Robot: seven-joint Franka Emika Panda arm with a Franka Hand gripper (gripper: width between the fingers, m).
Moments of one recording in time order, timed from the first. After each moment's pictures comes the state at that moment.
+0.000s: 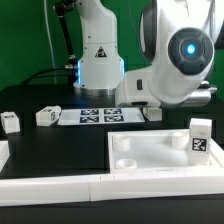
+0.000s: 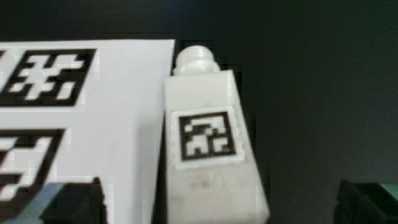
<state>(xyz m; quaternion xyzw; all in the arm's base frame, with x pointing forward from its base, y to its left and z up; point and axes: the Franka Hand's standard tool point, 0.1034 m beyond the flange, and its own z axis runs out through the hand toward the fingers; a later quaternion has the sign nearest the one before) 0.342 0.110 0.018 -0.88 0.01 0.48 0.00</state>
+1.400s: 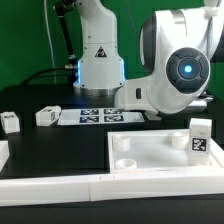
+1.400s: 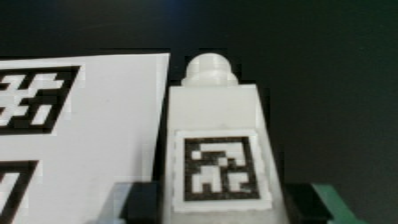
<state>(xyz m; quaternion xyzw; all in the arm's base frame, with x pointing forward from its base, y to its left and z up) 0.329 0.108 0.009 -0.87 0.02 0.50 -0.01</state>
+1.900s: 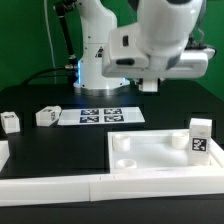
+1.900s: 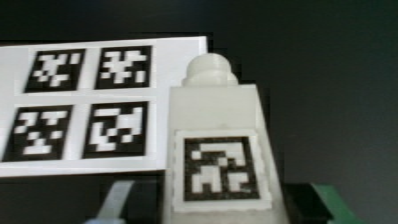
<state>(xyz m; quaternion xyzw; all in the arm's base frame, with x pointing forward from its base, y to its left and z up) 0.406 0.074 0.103 -0.91 0.03 0.40 0.00</state>
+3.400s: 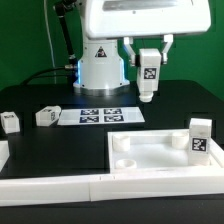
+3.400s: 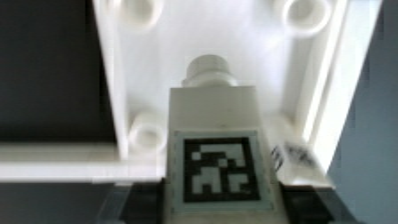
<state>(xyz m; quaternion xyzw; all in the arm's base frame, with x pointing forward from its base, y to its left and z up) 0.566 0.032 0.175 -0.99 -0.02 -0.17 0.00</state>
